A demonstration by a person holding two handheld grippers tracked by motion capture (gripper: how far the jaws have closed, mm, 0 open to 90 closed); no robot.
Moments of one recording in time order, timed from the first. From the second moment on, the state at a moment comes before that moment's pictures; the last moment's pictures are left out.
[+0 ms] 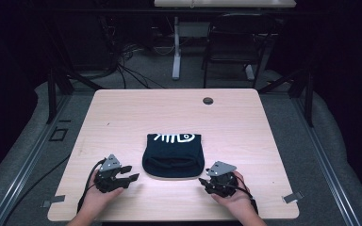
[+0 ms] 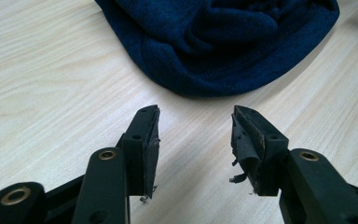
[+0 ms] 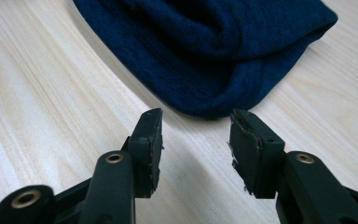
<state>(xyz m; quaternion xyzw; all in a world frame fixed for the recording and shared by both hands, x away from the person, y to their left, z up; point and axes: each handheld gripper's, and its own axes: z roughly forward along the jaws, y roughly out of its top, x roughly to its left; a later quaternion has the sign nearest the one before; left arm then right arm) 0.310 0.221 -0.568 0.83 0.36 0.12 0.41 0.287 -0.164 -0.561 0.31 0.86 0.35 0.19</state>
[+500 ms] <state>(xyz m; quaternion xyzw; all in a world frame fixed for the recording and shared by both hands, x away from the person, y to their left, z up) 0.308 0.214 -0.571 0.84 0.34 0.13 0.40 0.286 -0.160 -0.569 0.31 0.86 0.35 0.19</state>
